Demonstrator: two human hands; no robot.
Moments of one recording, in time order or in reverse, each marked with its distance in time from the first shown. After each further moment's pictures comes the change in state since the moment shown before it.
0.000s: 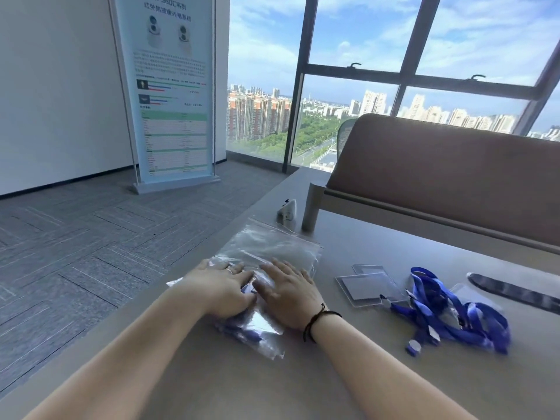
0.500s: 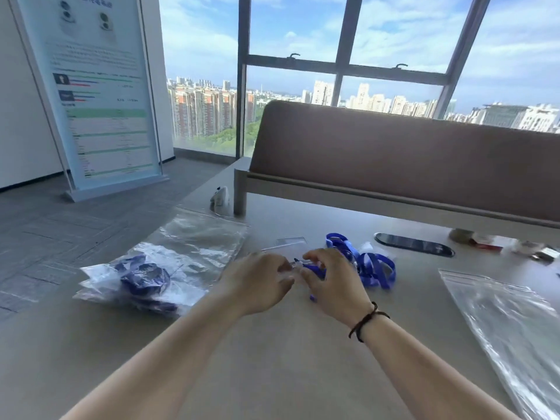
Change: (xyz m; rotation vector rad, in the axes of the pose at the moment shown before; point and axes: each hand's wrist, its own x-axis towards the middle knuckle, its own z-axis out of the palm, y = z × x) left_hand -0.026 0.186 -0.003 -0.311 0.396 0.310; right_hand -0.160 0.115 -0.092 0.145 0.416 0.192
